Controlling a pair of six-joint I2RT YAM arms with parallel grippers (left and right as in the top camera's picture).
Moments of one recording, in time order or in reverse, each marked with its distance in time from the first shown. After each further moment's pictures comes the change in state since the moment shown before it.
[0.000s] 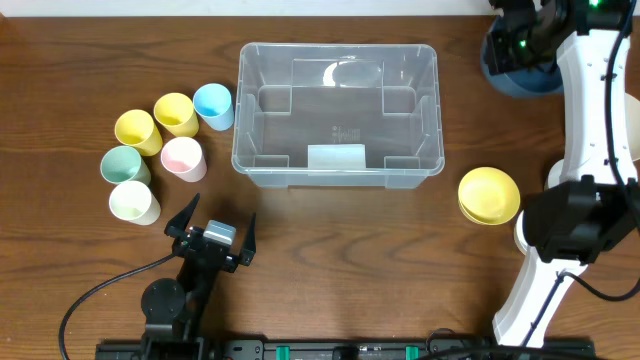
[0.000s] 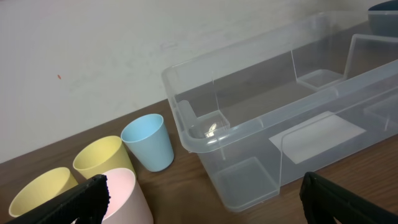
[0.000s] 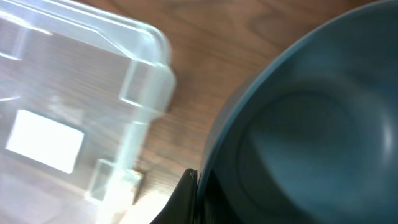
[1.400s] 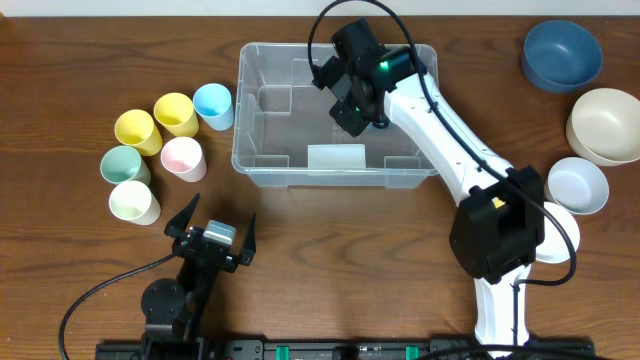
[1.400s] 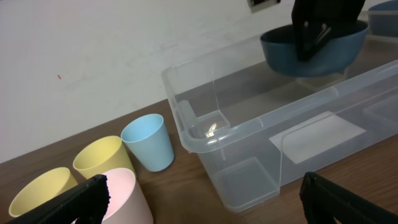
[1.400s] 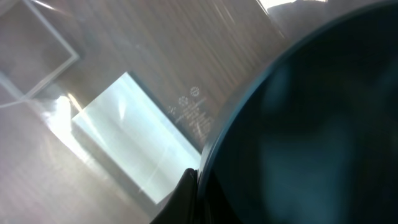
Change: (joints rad) left arm 0.000 0.000 0.000 0.000 0.000 0.000; right arm 0.559 0.001 -0.386 0.316 0.231 -0.061
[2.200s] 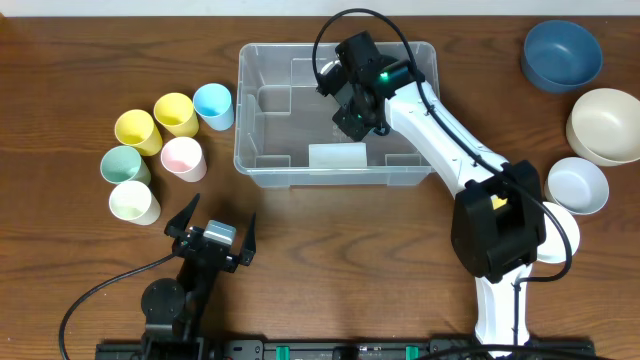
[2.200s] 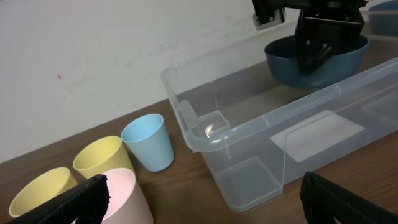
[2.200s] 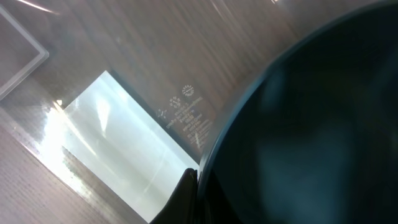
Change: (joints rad) left arm 0.000 0.000 0.000 0.000 0.000 0.000; right arm -0.016 0.000 -0.106 0.114 0.006 -0.004
